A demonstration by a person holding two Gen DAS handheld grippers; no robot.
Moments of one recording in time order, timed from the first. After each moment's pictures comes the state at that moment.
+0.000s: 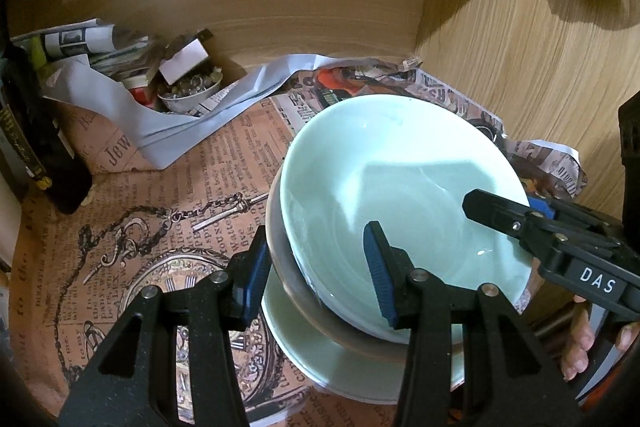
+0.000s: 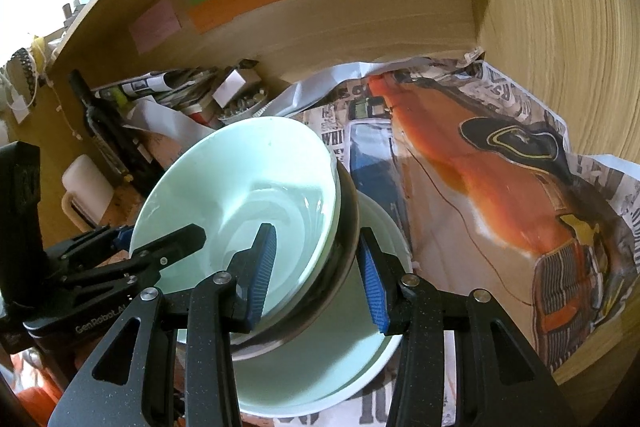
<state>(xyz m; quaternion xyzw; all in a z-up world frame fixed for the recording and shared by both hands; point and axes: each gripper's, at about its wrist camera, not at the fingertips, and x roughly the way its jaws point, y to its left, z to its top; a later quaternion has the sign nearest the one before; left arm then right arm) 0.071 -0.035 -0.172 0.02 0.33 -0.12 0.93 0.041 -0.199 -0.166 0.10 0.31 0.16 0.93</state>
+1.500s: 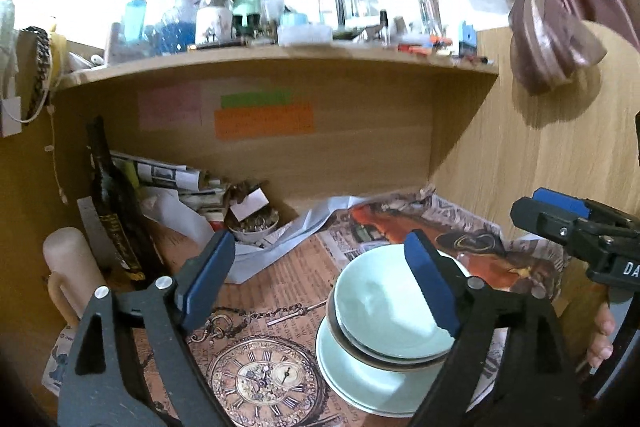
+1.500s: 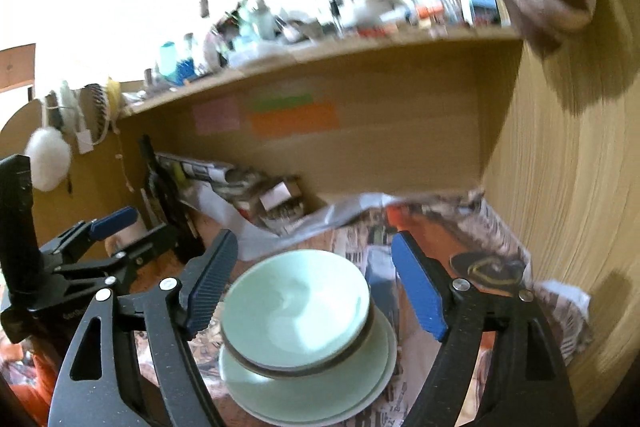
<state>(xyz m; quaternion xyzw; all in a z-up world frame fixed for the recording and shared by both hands) -0.031 -0.015 -0.088 0.03 0.09 -0.06 0.99 -0.045 -0.198 -0.078 0.04 0.10 0.19 0.98</state>
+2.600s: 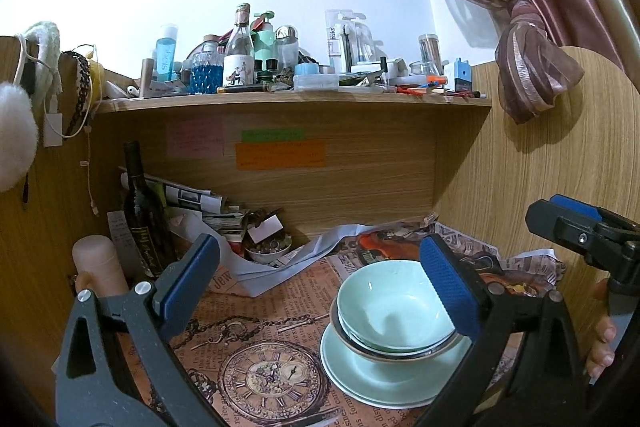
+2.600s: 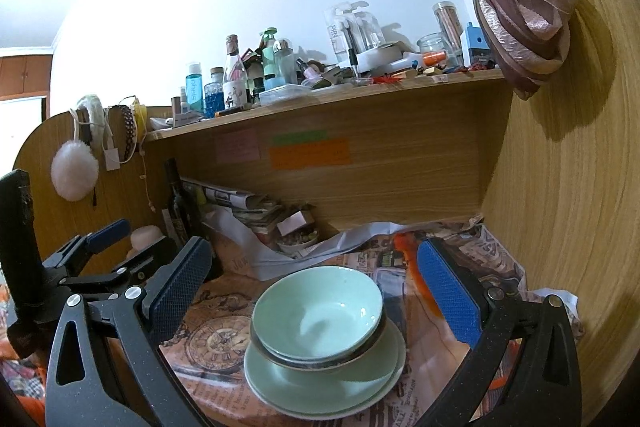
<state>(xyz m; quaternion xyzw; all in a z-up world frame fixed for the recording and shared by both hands) -0.082 -0.015 -0.090 0.03 0.03 -0.04 1.00 -0.081 -0.198 -0.079 0.05 0.04 0.20 0.98</state>
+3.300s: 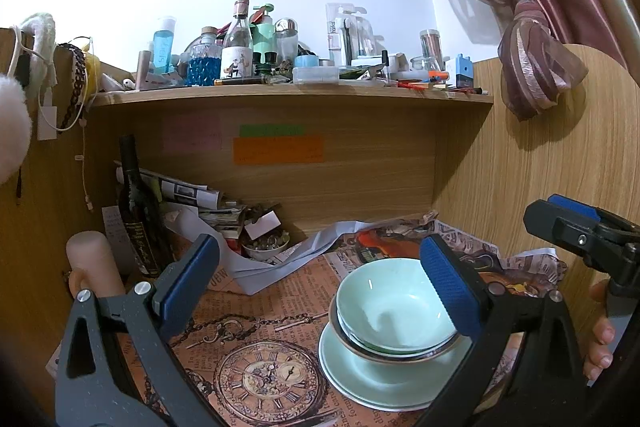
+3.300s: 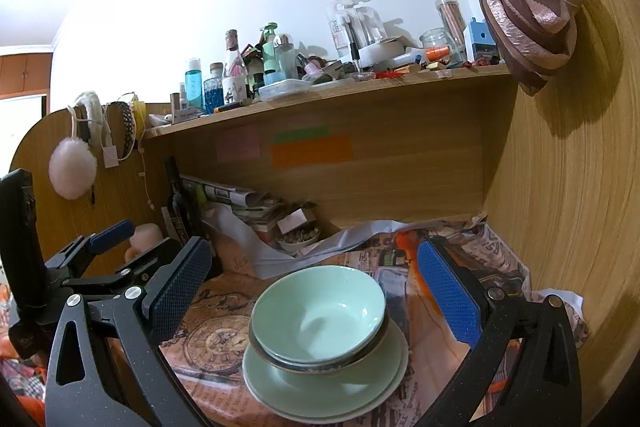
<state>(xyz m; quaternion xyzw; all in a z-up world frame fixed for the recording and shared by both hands) -0.074 -0.019 -0.092 0.02 0.04 -0.04 1.00 -0.074 -0.197 -0.080 0.05 0.05 0.20 0.98</state>
